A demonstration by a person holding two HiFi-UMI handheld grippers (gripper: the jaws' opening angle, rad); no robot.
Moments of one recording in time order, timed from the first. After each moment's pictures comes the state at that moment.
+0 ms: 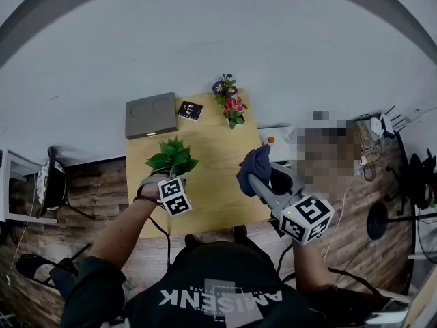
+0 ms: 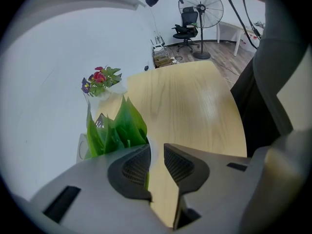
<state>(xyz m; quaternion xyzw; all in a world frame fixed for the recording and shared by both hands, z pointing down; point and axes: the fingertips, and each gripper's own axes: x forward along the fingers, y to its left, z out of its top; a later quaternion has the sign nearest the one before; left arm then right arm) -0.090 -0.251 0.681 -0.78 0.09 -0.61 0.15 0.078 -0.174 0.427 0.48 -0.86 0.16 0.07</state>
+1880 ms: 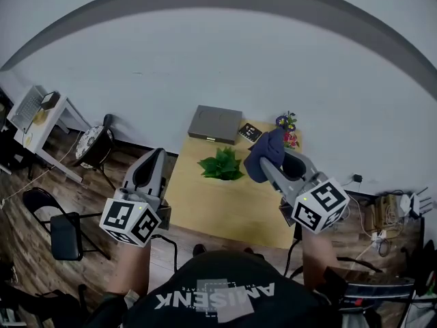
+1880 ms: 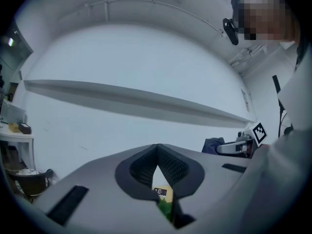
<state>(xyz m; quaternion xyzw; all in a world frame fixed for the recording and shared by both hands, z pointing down) -0.236 -0.175 0.287 -0.81 0.59 0.06 -0.04 -0.018 -0.205 0.313 0.31 -0.95 0.05 0.02</state>
